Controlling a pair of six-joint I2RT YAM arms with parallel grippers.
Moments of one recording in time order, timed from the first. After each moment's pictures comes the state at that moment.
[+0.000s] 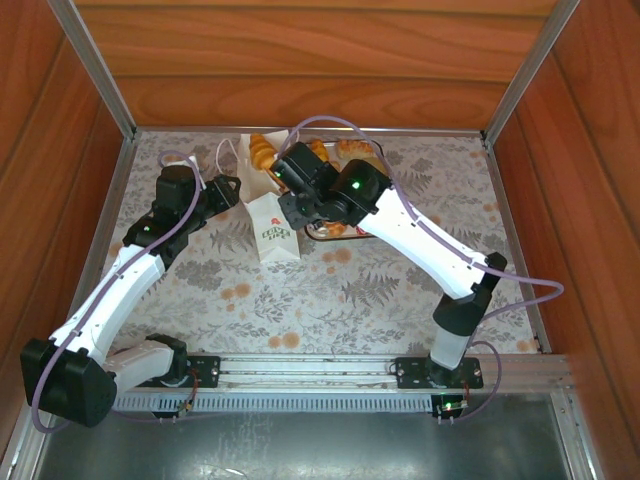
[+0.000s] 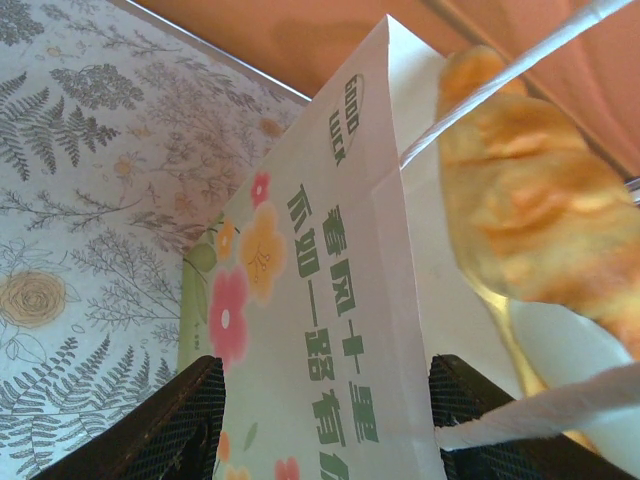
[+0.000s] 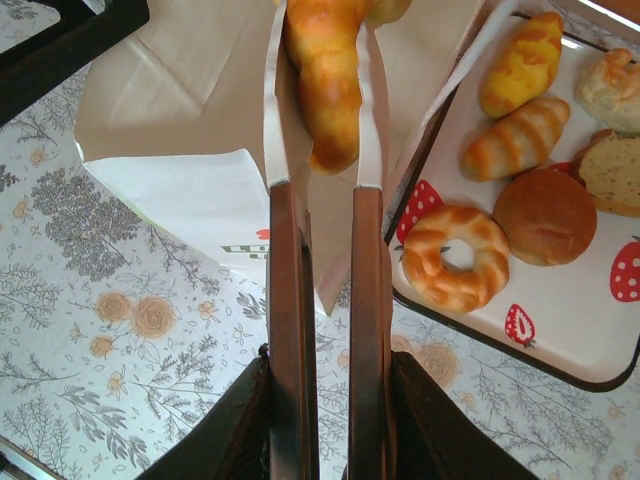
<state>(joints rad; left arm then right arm) -0.32 1.10 0.92 -0.29 0.10 -0.70 1.05 1.78 2.09 -1.28 0.30 0.33</state>
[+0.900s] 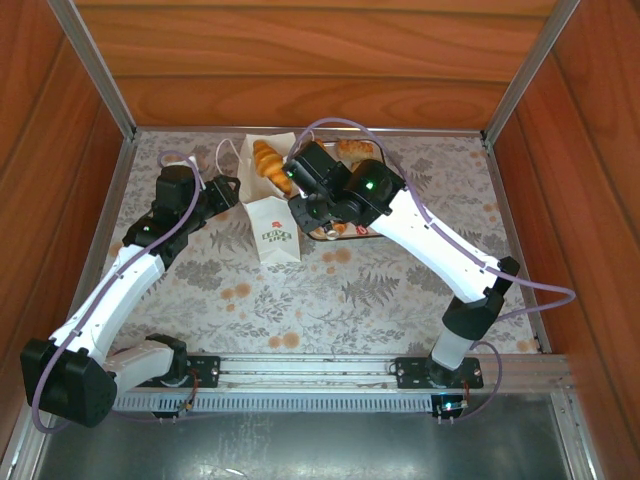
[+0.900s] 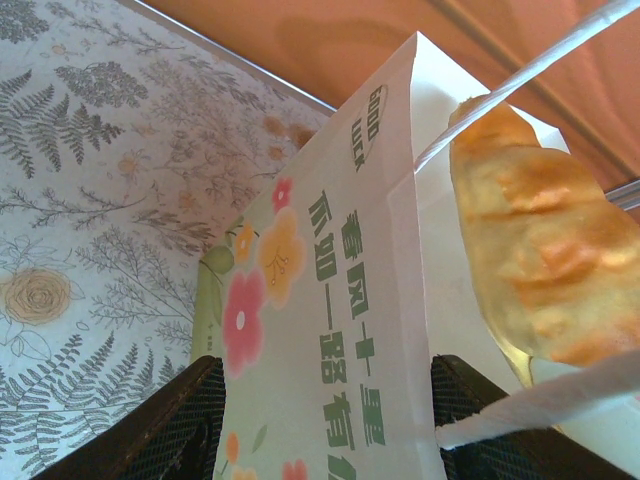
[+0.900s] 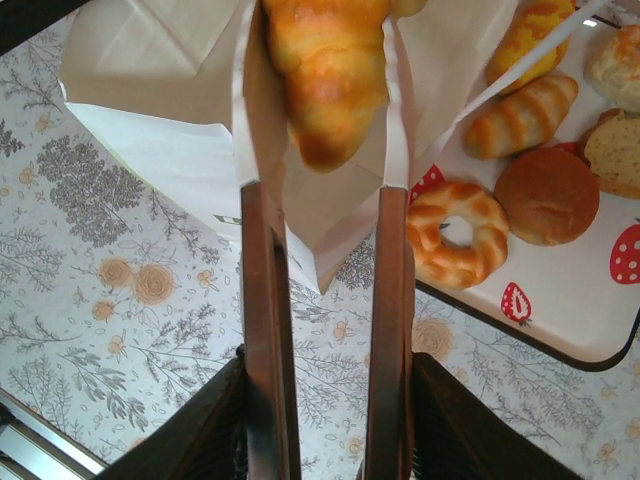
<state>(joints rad) -0.31 1.10 0.92 -0.30 0.10 -0.70 1.02 1.73 2.05 -1.30 0.25 0.29</state>
